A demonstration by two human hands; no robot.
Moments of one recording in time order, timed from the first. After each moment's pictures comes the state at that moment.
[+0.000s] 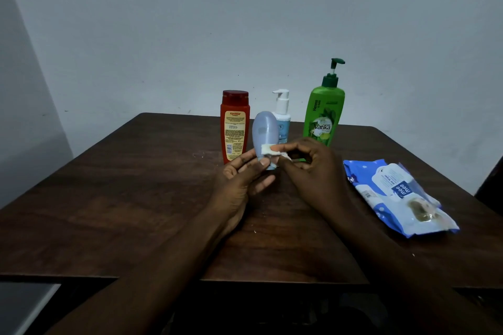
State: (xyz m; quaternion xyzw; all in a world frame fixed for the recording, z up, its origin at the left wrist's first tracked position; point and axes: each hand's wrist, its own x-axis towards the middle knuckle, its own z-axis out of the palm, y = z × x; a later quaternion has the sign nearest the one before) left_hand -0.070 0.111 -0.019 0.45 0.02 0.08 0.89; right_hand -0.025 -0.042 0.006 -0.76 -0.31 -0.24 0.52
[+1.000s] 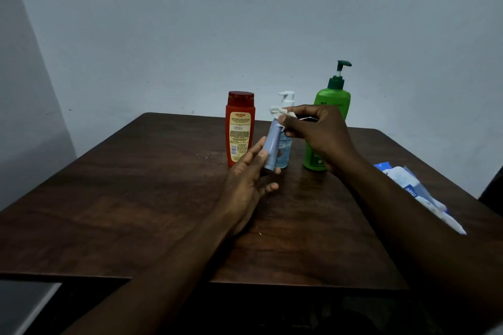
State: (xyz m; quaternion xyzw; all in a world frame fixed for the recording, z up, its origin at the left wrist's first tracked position) left_hand -0.063 0.110 -0.022 0.52 -0.05 0.09 0.85; right_hand 0.016 -0.027 0.062 -0.75 -0.25 -0.14 0.59
